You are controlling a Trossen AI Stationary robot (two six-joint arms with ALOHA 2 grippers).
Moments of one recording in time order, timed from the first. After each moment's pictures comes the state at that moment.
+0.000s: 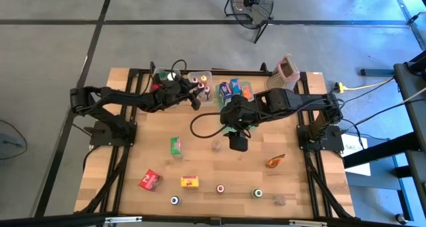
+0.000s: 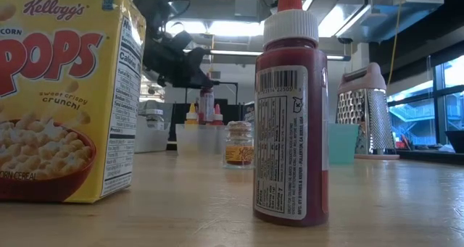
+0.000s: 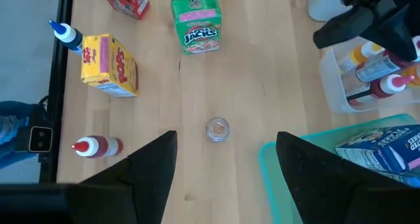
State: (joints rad) left arm 0.37 1.44 0.60 0.58 -0.30 -0.09; right arm 0.20 1.83 2.14 -1.31 0.10 0.21
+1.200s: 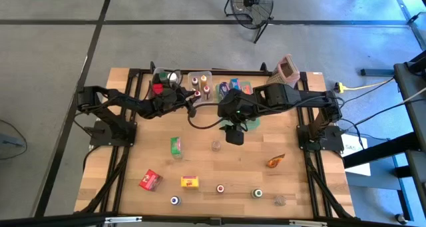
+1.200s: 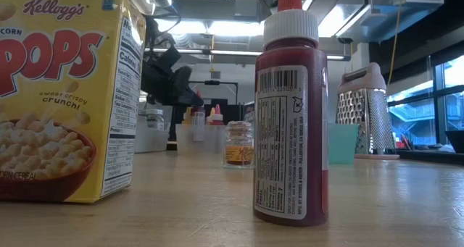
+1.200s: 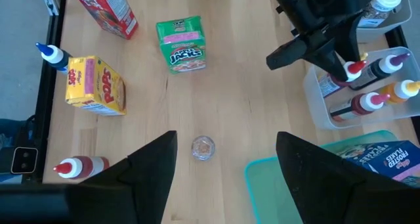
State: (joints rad) left arm 0.34 1.52 0.42 0.81 -0.30 -0.11; right arm 0.15 1.83 2.14 -1.26 0.10 0.17
